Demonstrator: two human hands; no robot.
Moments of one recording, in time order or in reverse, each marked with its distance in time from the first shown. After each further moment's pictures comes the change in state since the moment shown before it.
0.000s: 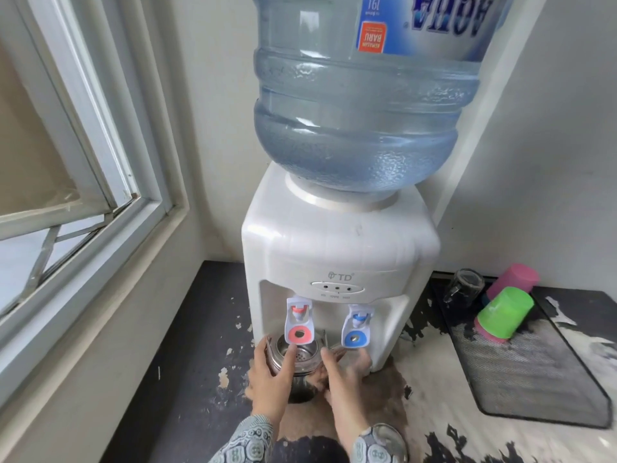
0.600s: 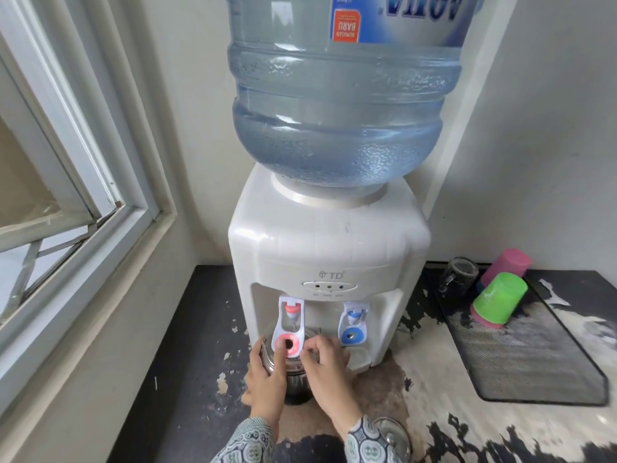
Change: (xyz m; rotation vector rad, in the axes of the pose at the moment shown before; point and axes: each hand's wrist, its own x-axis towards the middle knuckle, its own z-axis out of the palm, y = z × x) left_hand 0.008 -0.001 0.003 0.040 0.012 -0.029; right_hand -0.017 -0.034 0.017 -0.825 -0.212 -0.241
